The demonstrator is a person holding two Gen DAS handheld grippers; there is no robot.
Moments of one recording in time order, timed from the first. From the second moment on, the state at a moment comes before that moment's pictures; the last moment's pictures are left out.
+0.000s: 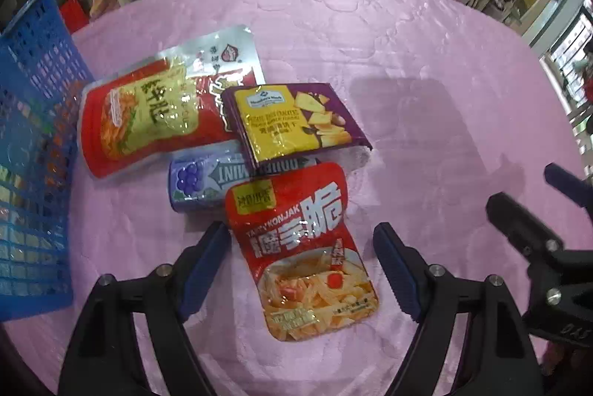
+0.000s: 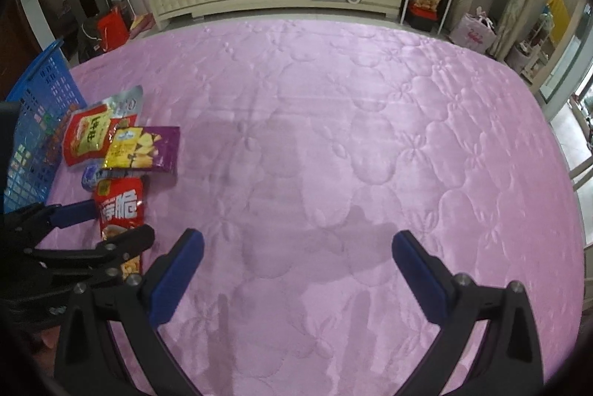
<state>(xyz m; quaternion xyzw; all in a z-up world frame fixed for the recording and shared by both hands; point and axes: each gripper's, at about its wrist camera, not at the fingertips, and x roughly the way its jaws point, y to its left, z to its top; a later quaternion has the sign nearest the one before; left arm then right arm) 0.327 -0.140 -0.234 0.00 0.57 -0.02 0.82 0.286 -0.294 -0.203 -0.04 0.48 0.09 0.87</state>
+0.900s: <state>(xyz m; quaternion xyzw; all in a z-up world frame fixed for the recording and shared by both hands) 0.278 -0.097 -0.180 -0.01 0.50 -0.04 0.86 0.286 -0.267 -0.215 0.01 0.51 0.17 0.84</state>
